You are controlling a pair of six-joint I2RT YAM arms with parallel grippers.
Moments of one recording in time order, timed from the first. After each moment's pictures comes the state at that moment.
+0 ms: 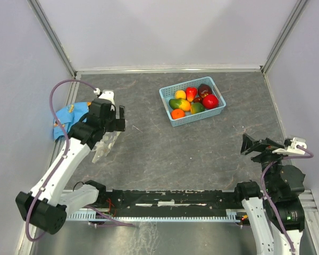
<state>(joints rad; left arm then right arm) -0.38 1.05 1.02 -0.72 -0.30 -0.20 0.10 0.10 0.76 -0.67 0.14 0.32</state>
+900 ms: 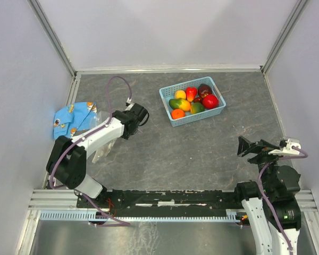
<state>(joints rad) -0.57 1.52 1.05 -0.81 -0.74 -0.18 0.11 0.05 0.69 -0.67 0.11 0.34</state>
